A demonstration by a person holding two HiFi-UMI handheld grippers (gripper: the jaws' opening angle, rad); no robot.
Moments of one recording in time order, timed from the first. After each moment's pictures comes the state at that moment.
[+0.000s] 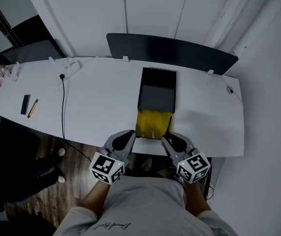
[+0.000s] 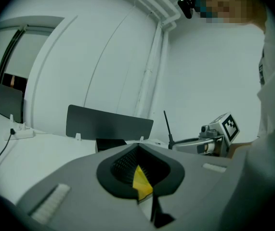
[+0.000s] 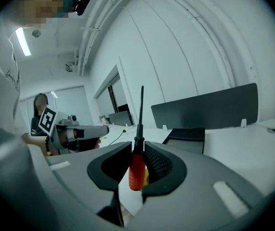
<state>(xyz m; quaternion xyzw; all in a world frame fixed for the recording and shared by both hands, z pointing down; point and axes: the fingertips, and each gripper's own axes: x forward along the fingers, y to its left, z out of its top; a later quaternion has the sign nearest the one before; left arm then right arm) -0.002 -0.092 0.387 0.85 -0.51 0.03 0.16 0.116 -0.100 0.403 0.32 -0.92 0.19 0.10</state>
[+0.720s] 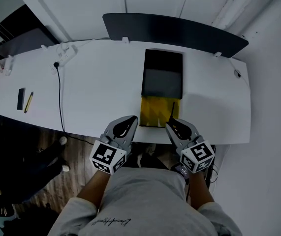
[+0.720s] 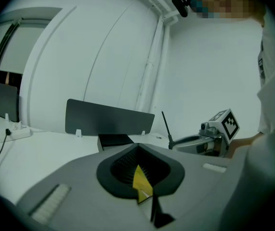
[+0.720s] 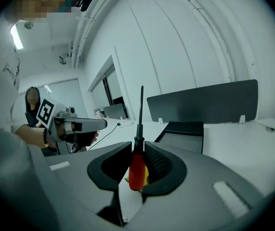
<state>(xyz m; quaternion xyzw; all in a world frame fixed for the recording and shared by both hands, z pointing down) -0.023 -0.121 0.408 0.85 -0.49 0.06 0.17 0.098 -0.123 0.432 0.34 -0.91 0.20 0.14</state>
